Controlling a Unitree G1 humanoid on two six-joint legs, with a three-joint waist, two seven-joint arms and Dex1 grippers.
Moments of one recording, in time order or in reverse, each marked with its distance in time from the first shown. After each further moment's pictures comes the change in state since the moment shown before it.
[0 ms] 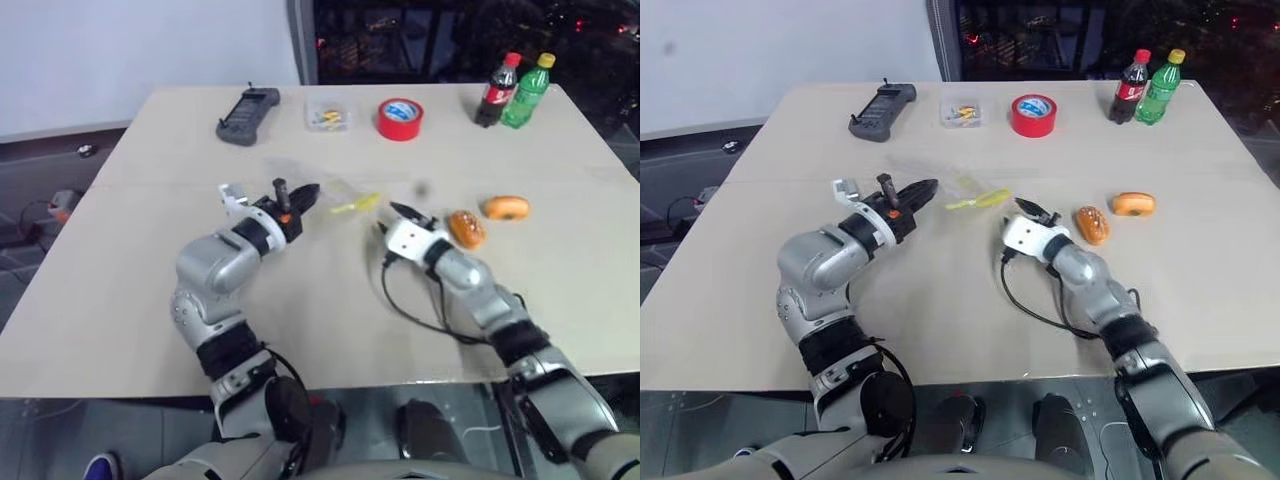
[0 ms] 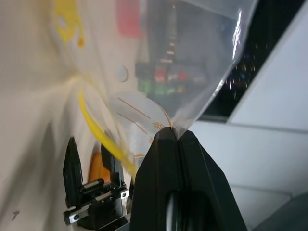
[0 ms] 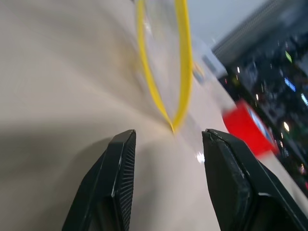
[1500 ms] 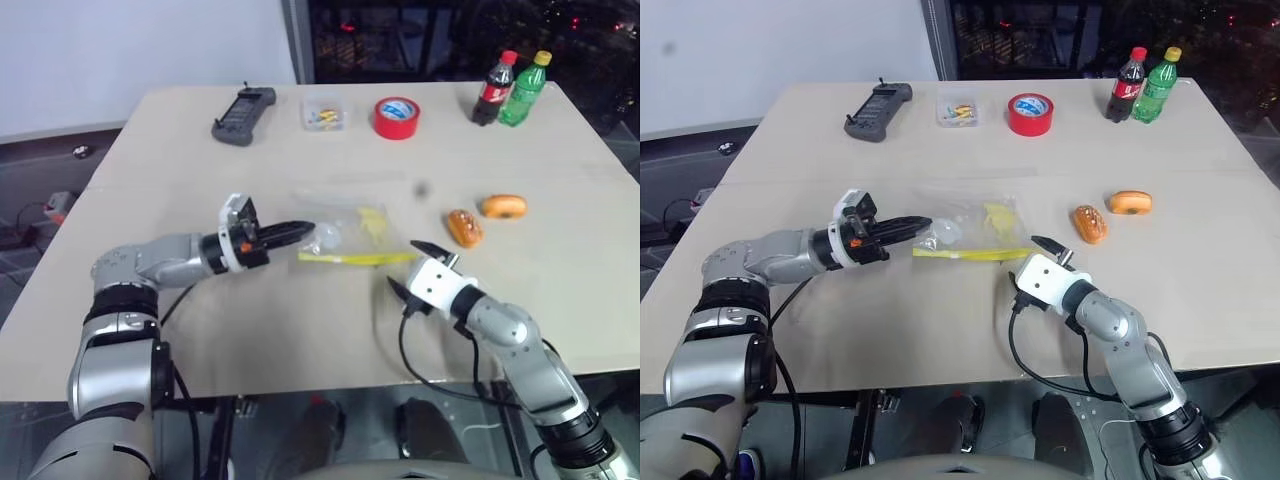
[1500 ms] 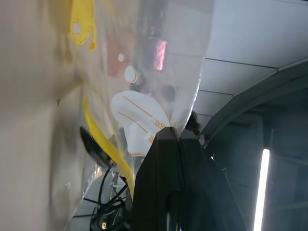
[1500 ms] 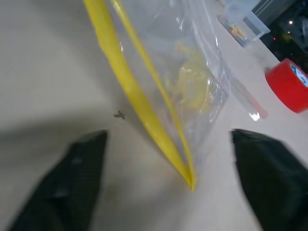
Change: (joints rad) left arm -0.178 0.697 -0.479 0.897 -0.002 0.463 -0.823; right arm 0.324 -0.037 0.048 -0.665 0.000 0.495 0.182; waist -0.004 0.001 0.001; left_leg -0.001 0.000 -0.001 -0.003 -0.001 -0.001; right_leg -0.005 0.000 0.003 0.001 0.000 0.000
